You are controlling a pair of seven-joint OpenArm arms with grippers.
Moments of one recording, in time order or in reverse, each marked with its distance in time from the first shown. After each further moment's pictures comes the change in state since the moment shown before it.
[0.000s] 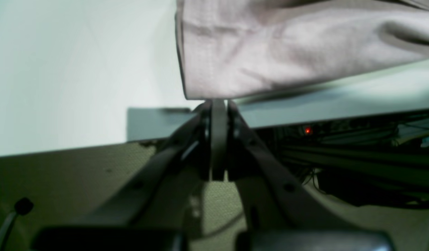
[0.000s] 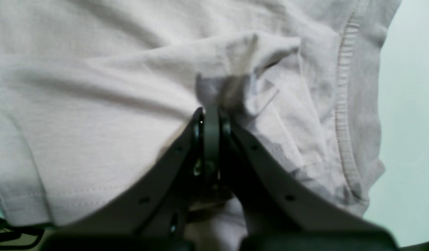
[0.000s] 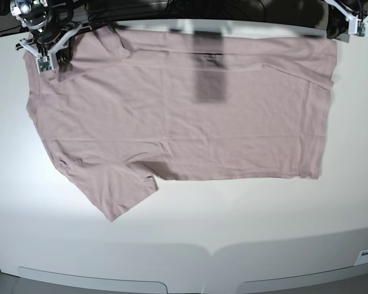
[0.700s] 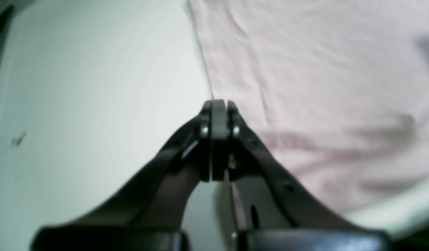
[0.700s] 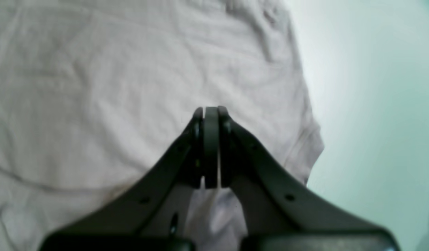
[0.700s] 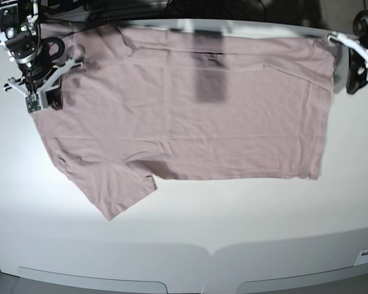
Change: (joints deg) left arm -8.8 0.0 -8.2 18.1 0.8 -0.3 5.8; right arm 9.9 -0.2 5.2 10.4 0.1 -0.7 -1.4
